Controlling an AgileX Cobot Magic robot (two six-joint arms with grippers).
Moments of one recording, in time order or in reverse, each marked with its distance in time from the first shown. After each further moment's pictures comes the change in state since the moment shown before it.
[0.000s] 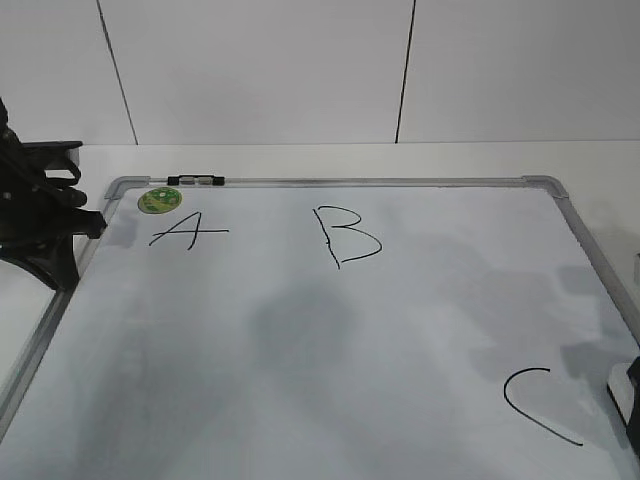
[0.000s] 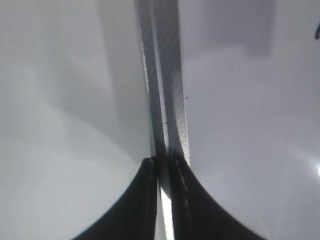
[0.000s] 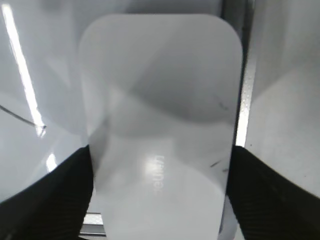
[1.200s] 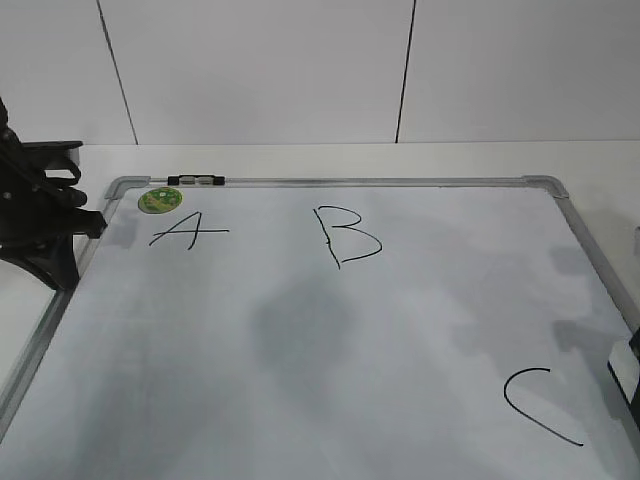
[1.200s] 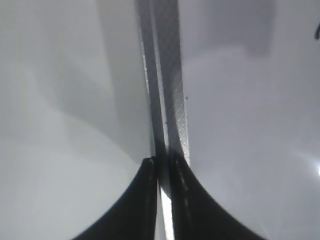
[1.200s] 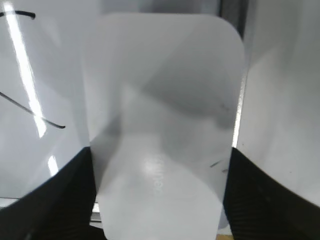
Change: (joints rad) left arm 0.000 0.000 0.000 0.000 0.000 0.000; right arm 0.000 0.004 -0.082 -0.004 0.085 -0.004
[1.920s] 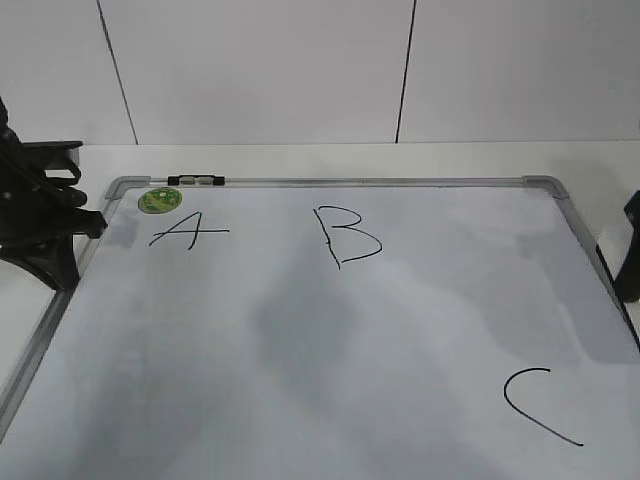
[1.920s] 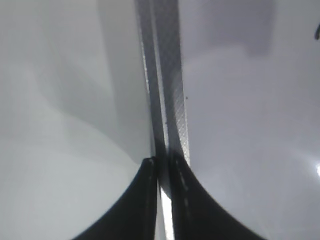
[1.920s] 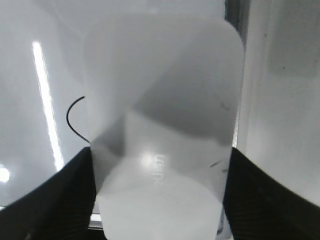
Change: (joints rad) left arm 0.000 0.000 0.000 0.000 0.002 0.000; right arm 0.000 0.010 -0.305 0.042 0.164 0.007
